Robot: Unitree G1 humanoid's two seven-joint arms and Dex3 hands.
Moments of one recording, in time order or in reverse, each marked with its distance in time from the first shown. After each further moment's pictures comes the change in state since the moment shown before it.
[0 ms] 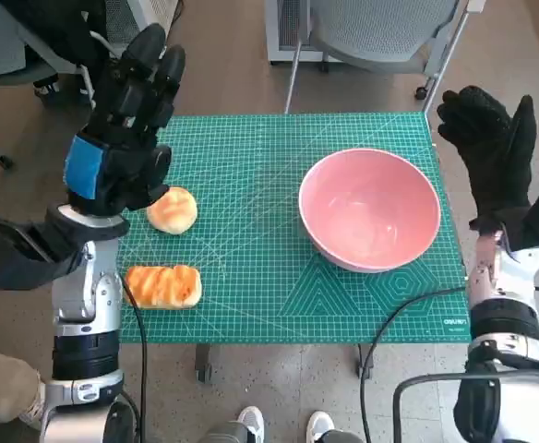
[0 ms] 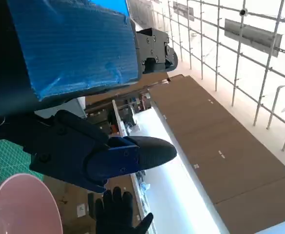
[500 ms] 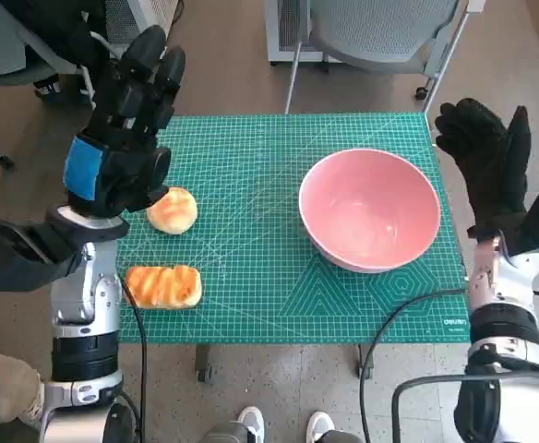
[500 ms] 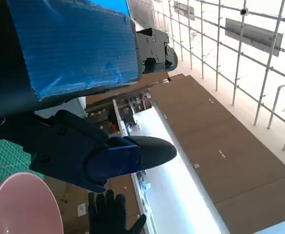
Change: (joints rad) left arm 0.004 0.002 0.000 -0.010 -0.001 0.008 0.000; right arm 0.021 0.000 -0.002 0.012 -0.005 0.022 -0.011
